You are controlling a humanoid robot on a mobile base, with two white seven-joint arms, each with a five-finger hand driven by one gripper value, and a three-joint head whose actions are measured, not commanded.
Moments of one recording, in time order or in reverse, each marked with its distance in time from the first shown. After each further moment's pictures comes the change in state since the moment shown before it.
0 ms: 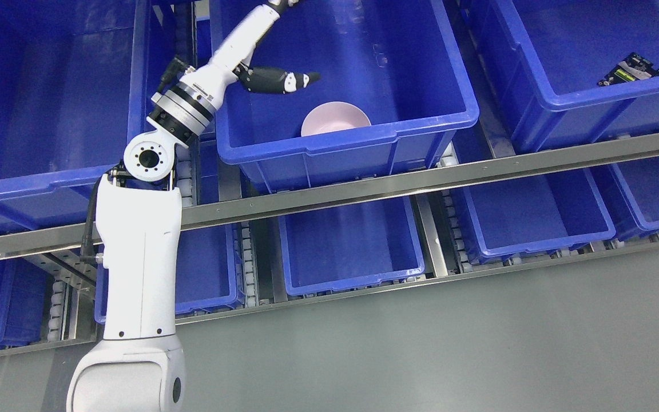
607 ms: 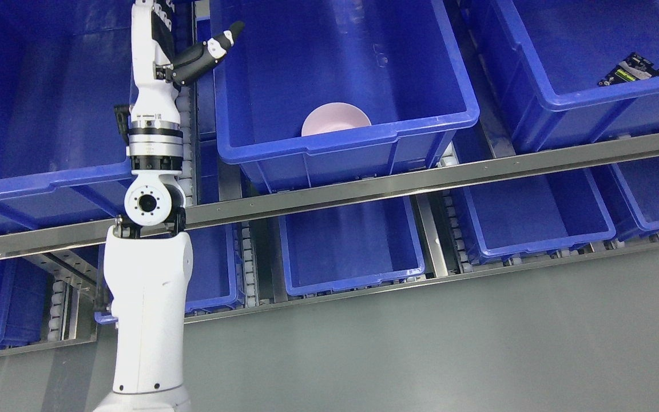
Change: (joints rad) left arm 0.243 -0.018 -0.015 -0.232 0.298 0.160 0.422; right arm 0.000 0.000 0.000 0.000 0.000 0.000 0.000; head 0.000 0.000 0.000
